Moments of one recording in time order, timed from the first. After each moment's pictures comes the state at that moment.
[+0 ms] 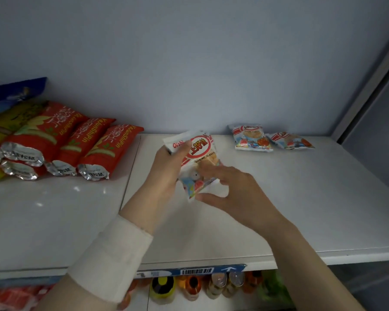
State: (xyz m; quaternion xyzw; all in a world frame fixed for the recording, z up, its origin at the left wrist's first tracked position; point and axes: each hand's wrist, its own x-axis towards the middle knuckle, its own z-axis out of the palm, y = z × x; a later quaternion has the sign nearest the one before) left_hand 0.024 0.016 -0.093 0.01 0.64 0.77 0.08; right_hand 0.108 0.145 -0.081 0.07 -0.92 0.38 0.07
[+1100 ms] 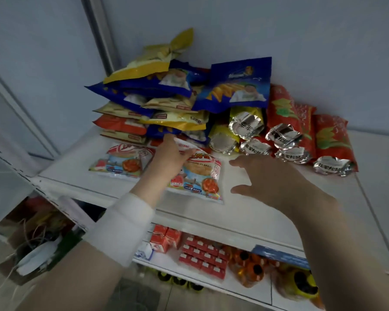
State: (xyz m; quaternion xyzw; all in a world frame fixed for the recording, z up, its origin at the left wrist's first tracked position) left_hand -0.013 -0.478 -0.129 -0.14 0.91 0.38 -0.02; right_hand 0.037 -0.290 -0.076 0.20 -0.98 0.03 -0.09
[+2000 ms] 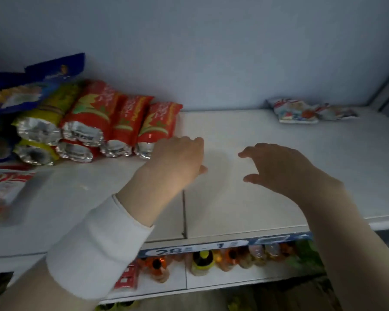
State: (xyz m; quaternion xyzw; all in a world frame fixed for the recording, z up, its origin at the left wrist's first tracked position) left_hand 0.036 -0.103 -0.077 0.28 0.96 -0.07 -0.03; right_hand 0.093 0.060 -0.073 0.00 -1.00 -0.02 -0.07
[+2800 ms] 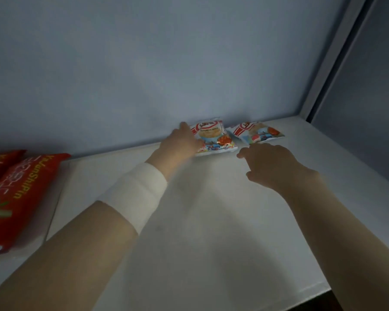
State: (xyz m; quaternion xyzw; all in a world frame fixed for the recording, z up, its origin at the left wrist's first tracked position) left_hand -0.117 0.191 -0.107 0.18 0.96 0.20 0.09; right_hand 0.017 0.313 -0.093 -0.12 -0.99 -0.09 -0.03
